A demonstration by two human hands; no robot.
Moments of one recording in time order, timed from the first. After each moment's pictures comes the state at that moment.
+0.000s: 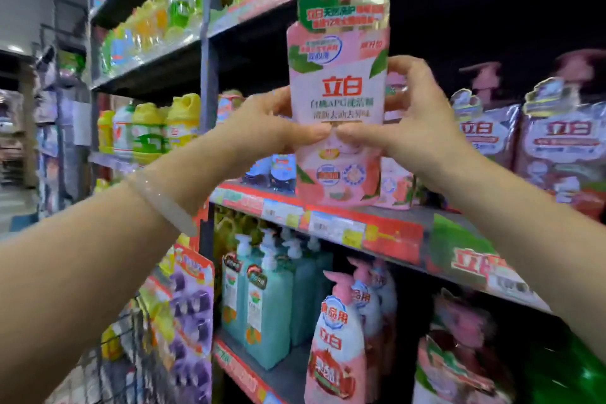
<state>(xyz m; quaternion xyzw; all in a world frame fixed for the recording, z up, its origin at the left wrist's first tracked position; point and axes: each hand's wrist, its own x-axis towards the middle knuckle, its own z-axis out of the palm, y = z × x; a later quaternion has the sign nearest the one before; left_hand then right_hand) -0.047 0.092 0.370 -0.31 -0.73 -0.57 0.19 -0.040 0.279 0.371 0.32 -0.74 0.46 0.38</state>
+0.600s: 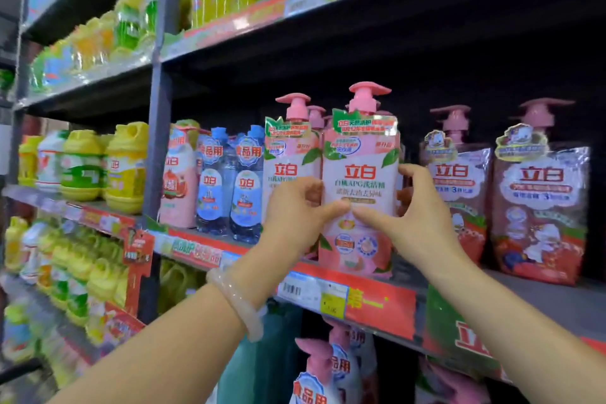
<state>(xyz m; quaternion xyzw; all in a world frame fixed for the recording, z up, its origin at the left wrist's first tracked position) -0.144 0.167 0.336 -0.25 -0.75 -0.53 0.32 -0.108 0.319 0.331 0.09 -0.80 0.39 0.44</state>
